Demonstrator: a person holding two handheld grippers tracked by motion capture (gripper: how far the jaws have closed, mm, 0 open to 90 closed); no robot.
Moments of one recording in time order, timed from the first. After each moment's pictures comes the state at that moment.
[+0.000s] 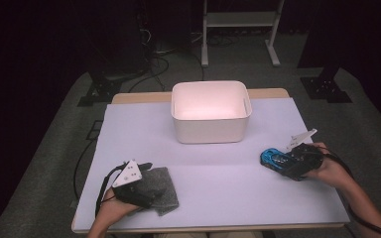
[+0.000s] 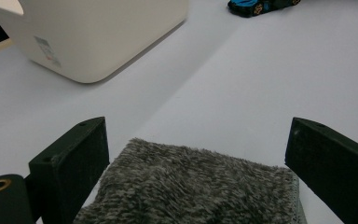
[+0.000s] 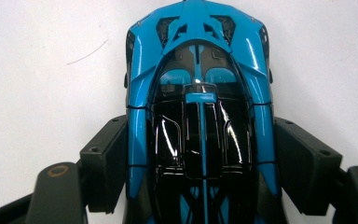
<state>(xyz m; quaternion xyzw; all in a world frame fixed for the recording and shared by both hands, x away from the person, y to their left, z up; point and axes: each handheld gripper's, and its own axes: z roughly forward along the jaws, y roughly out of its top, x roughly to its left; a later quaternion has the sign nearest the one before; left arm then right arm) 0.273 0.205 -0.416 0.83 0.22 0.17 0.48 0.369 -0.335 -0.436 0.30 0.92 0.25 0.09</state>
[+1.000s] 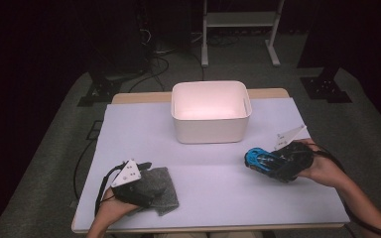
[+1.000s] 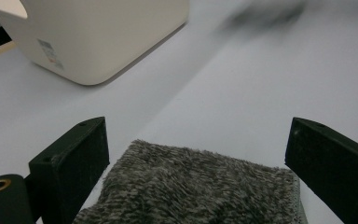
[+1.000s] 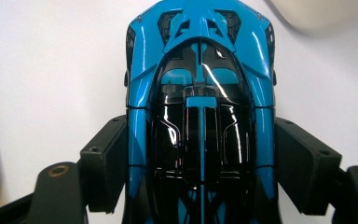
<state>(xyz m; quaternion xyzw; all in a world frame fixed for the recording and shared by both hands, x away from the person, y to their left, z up) 0.273 0.206 -0.415 0.83 0.22 0.17 0.48 0.342 -0.271 -0.380 0.21 0.94 0.28 0.06</state>
